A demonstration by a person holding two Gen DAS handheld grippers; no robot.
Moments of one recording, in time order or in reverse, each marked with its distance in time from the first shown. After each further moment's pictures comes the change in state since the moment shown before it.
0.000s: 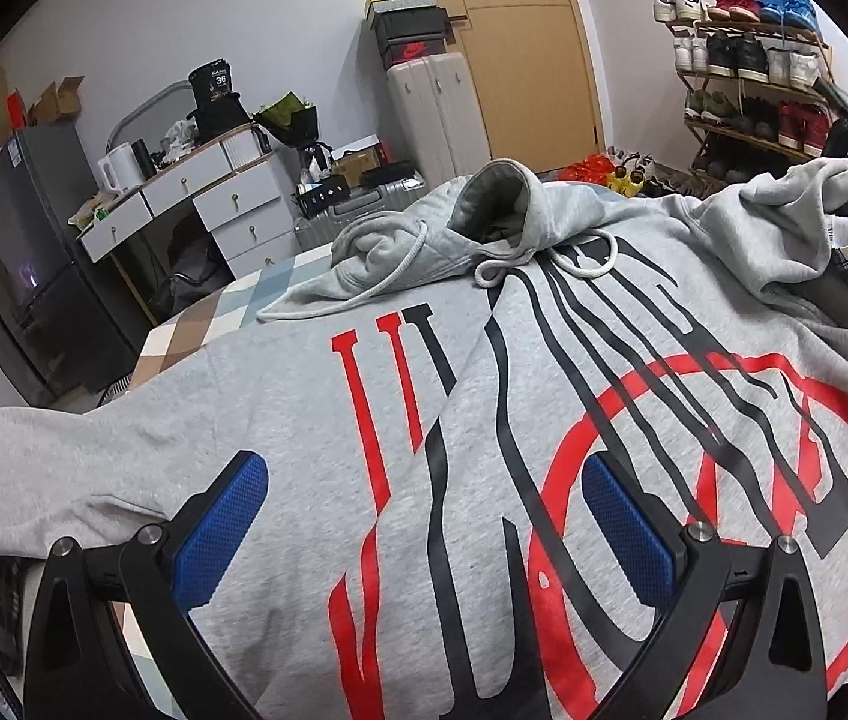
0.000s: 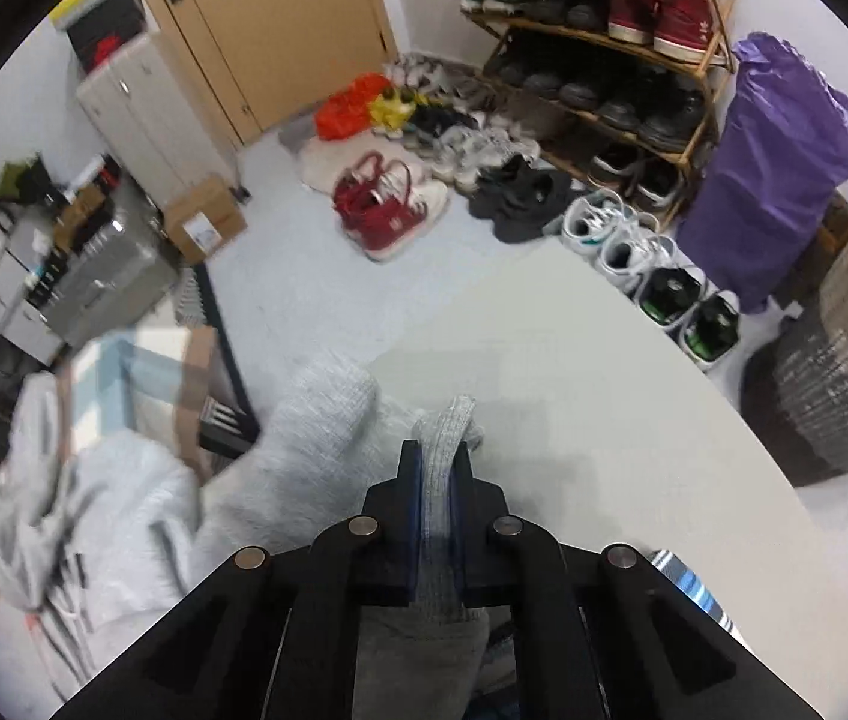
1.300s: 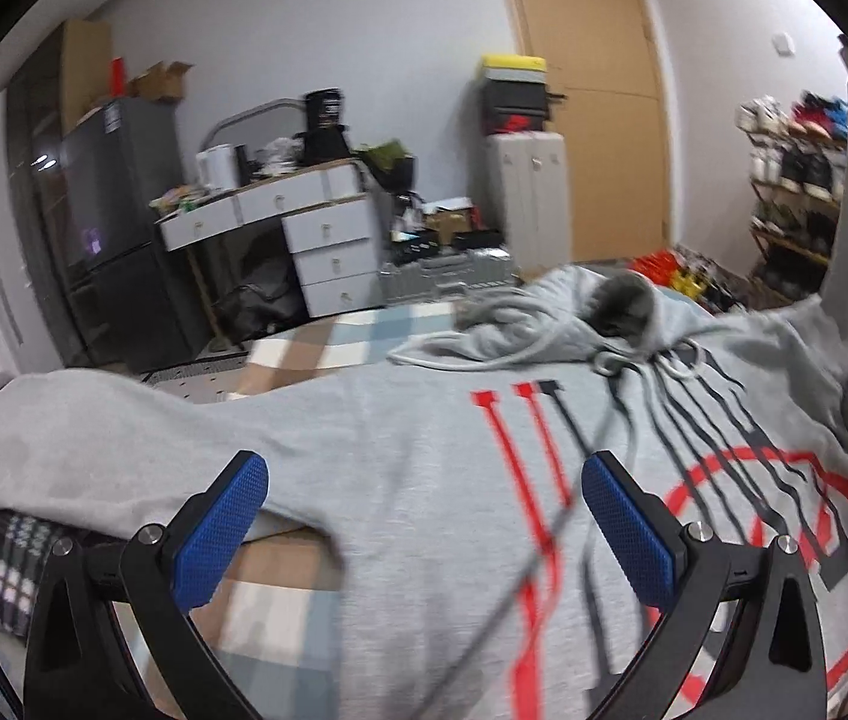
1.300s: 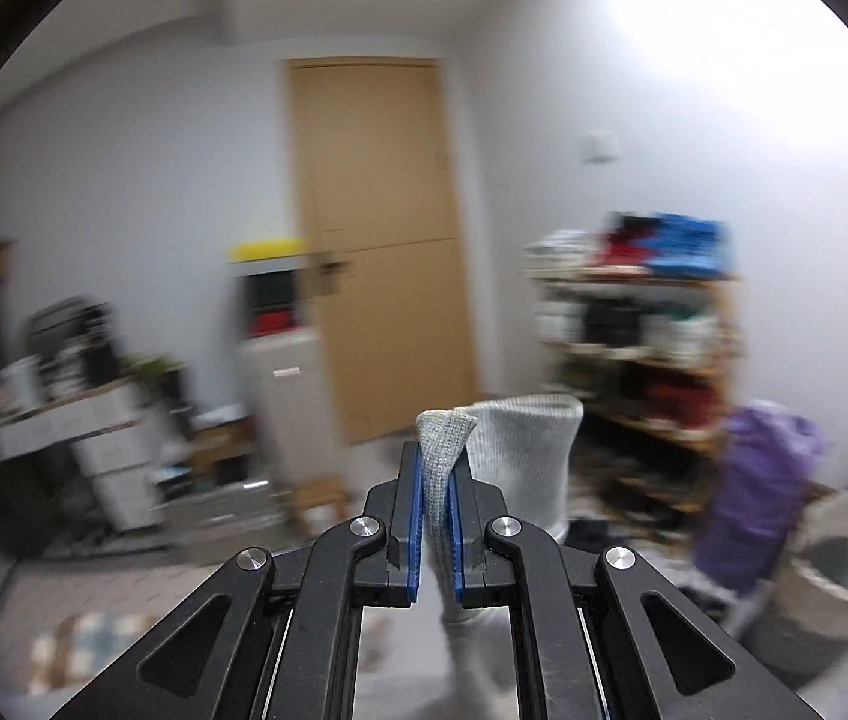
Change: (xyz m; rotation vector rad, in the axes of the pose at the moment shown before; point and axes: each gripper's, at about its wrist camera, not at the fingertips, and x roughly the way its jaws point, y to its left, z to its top) left arm -0.032 0.098 -0.005 -0.226 -0.161 0.085; right arm -0.330 0.173 -0.001 -0.223 -0.757 0.183
